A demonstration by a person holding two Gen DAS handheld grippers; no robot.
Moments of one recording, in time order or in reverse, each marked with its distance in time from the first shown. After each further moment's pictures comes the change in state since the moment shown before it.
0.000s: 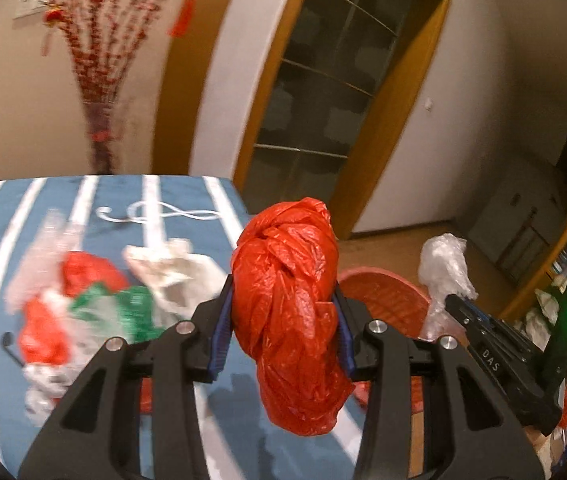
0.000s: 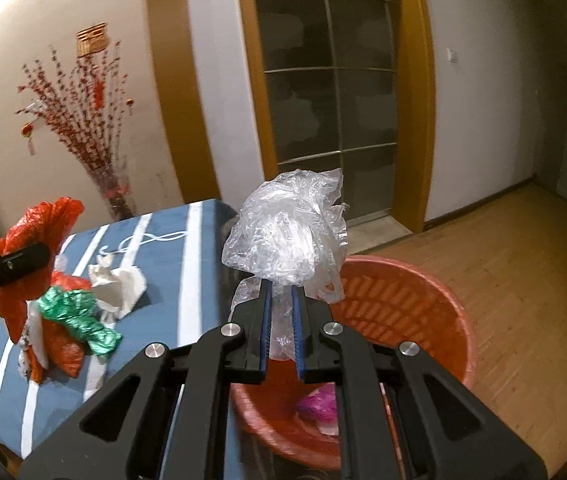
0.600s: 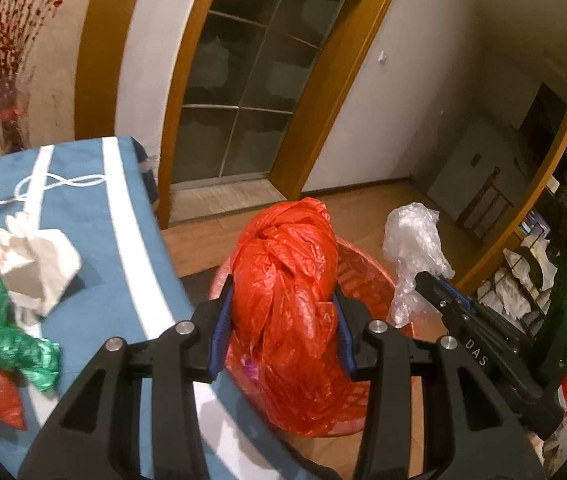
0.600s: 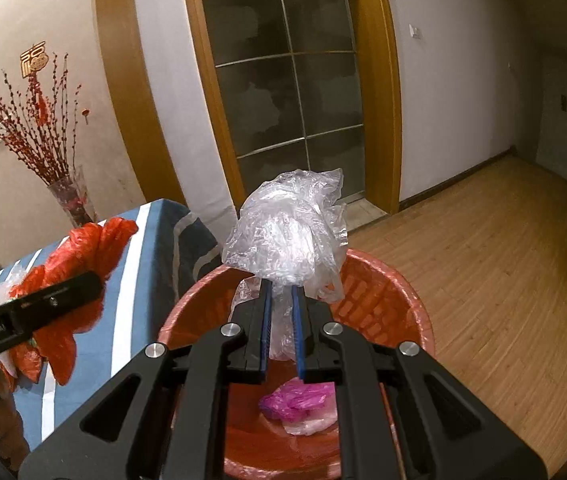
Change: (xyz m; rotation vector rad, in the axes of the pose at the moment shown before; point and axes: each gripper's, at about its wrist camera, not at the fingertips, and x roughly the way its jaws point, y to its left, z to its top) left arm 0.097 -0.067 -0.017 0.060 0.140 -0.160; right arm 0.015 -0.064 -0.005 0.087 0.032 -0.061
